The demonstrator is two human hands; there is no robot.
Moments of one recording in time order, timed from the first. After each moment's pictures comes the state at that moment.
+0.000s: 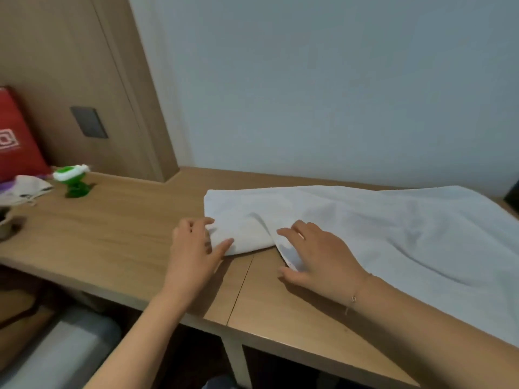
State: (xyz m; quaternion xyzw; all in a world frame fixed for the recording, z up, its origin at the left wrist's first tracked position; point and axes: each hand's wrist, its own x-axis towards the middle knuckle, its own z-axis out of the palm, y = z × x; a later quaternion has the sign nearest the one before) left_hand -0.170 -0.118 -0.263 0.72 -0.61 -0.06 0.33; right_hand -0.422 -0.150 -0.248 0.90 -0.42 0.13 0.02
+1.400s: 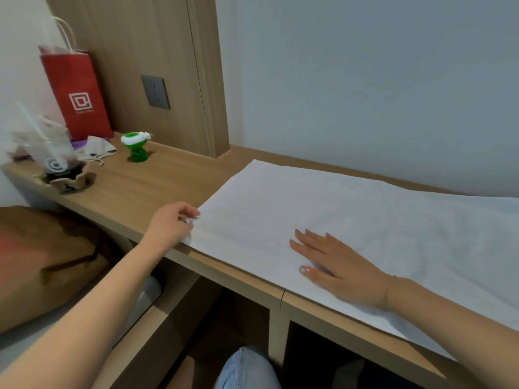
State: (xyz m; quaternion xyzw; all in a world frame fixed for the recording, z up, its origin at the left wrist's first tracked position) left_hand -0.039 -0.092 -0.260 0.81 -0.45 -0.15 0.33; right_hand -0.382 -0.145 -0.279 0.94 -0.30 0.00 -0.17
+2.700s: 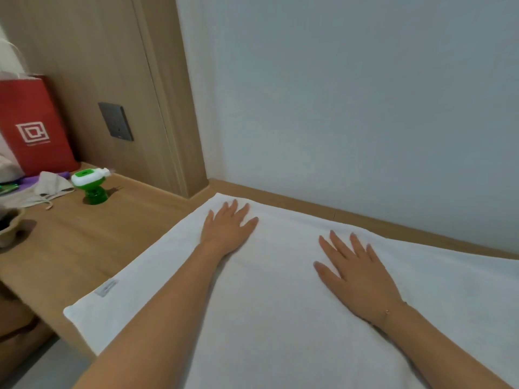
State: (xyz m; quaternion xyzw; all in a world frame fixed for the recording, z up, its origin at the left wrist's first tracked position) left_hand -0.088 -0.331 -0.293 0.78 -0.61 -0.06 0.06; right_hand -0.379 -0.314 -0.300 0.85 -0.53 0.04 -0.04
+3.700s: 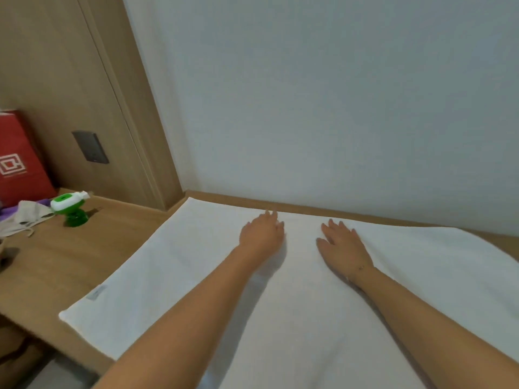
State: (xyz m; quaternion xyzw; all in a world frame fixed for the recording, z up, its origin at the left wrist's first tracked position) left_hand -0.229 -0.325 -0.262 0.74 -0.67 -0.07 0.08; right_hand -0.418 -0.332 -0.287 0.77 -0.60 0.13 -0.18
